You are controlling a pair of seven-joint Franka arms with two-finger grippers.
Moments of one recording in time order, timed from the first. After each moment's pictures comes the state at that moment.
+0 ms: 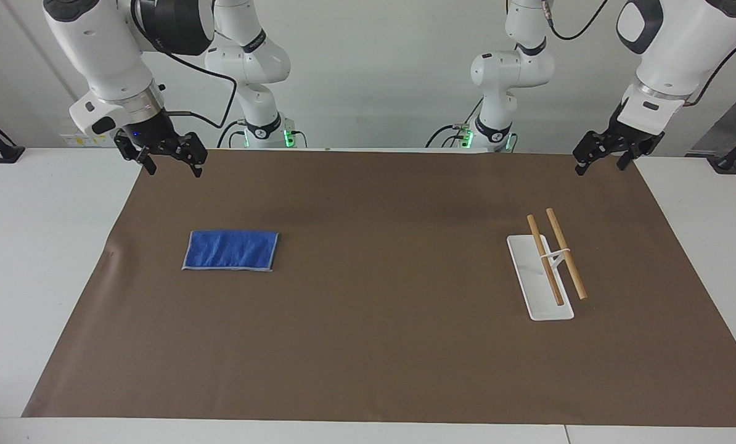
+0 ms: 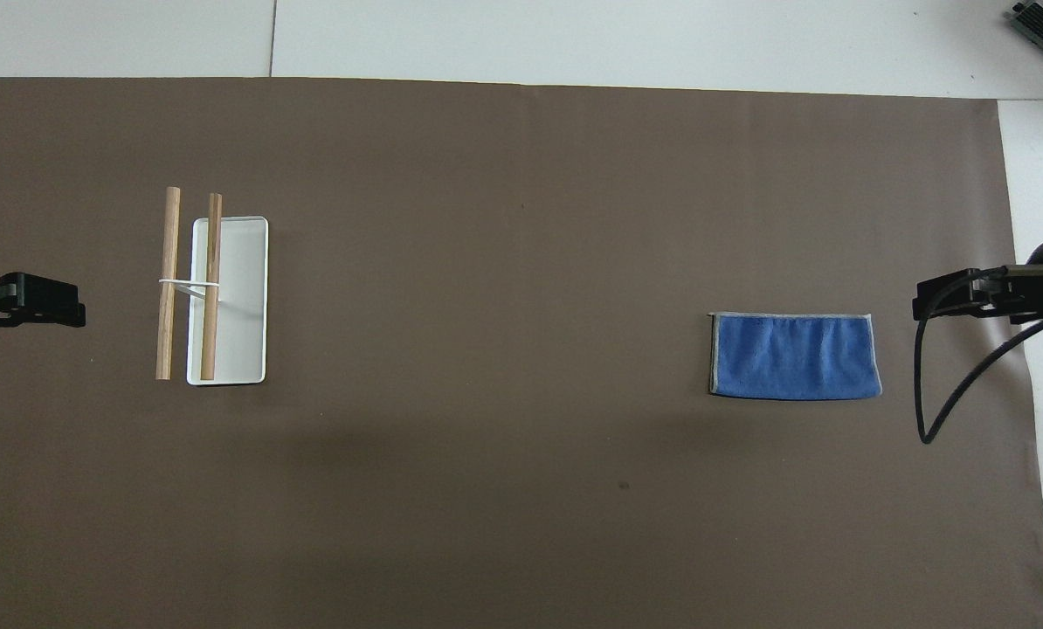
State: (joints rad) left arm 0.01 -0.12 -0.03 -1.76 0.01 1.64 -0.10; right arm 0.02 -0.06 -0.06 -1.74 -0.03 1.67 0.01
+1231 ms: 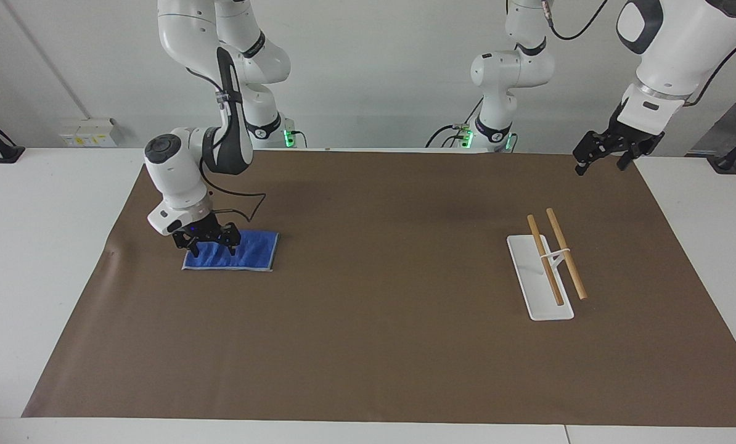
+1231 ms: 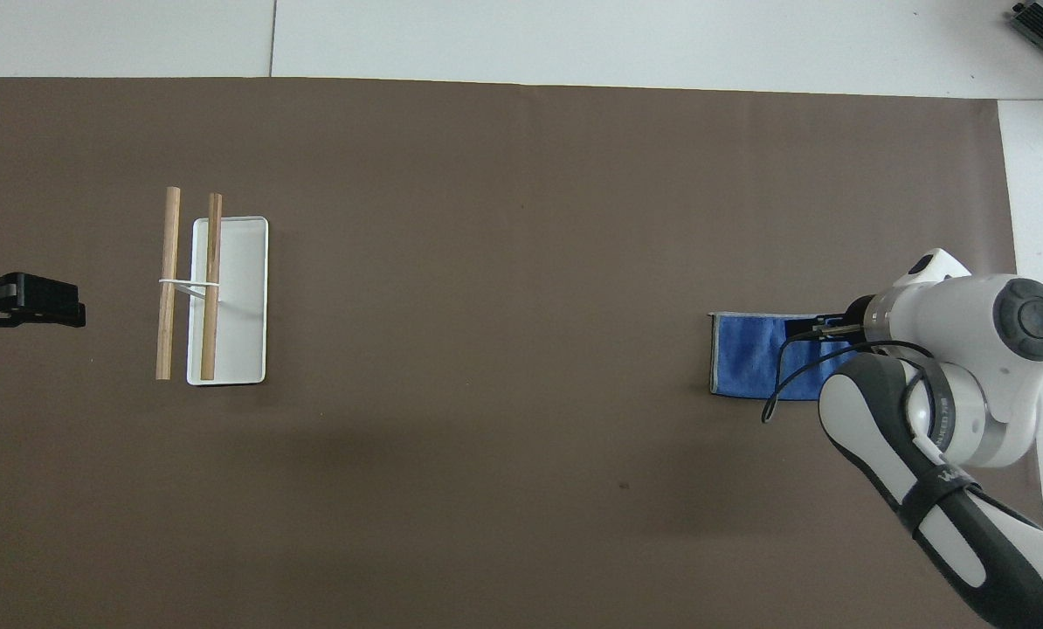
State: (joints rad) left arm 0.01 -0.12 -0.03 -1.76 0.01 1.64 -0.10; right arm 0.00 0.14 -0.06 -2.29 0.03 2.53 -0.14
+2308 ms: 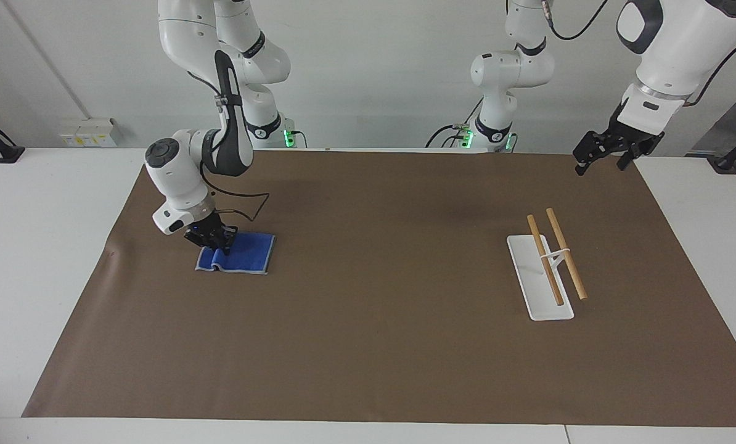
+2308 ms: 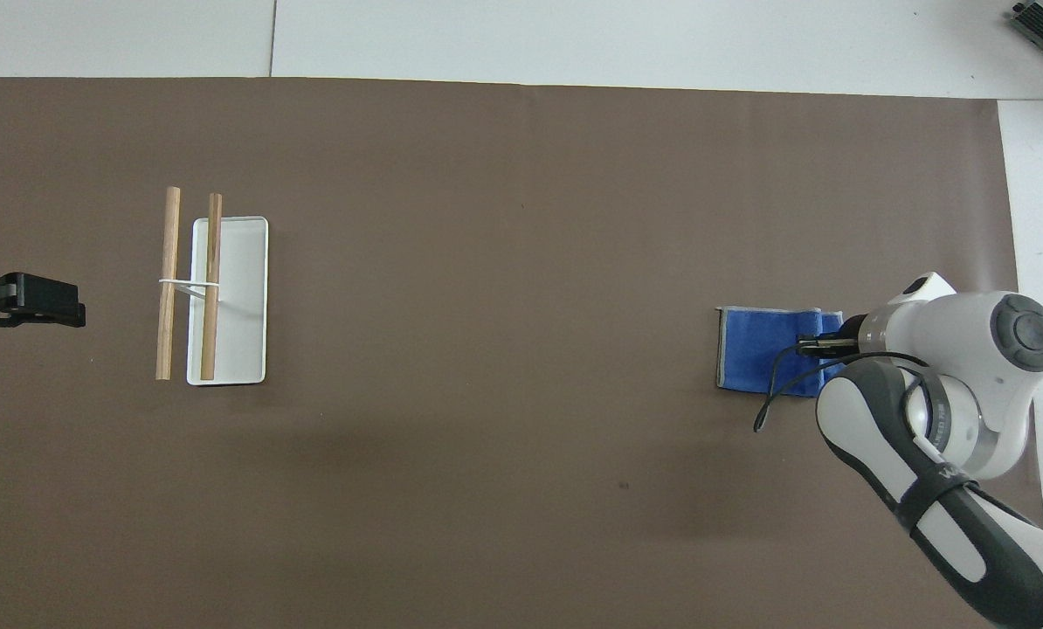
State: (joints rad) left arm 0.01 -0.12 -0.03 -1.76 0.01 1.64 -0.10; right arm -0.01 0.13 -0.05 -2.29 0.12 2.46 -0.12
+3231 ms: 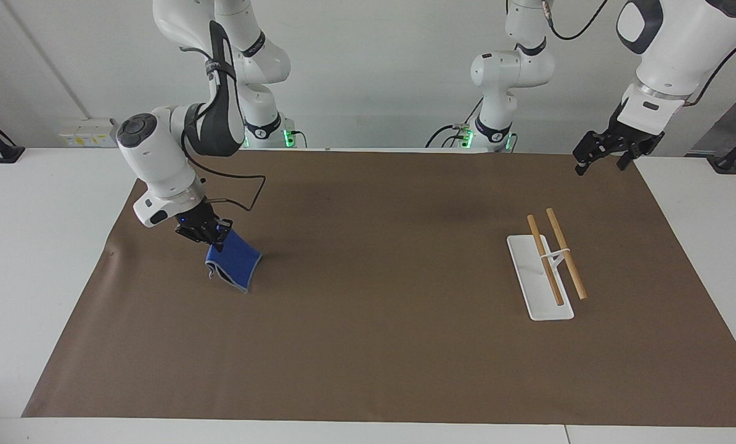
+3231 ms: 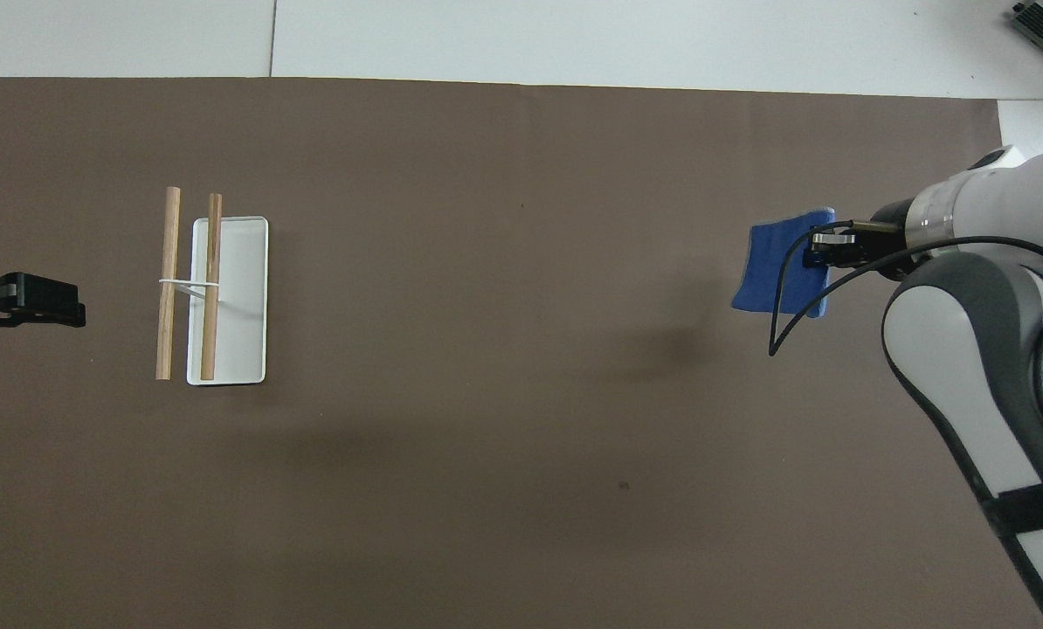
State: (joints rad) left arm 0.01 -0.12 -0.03 -1.76 0.01 1.64 -0.10; right arm -0.01 0.09 0.04 -1.83 0.23 2.05 0.11
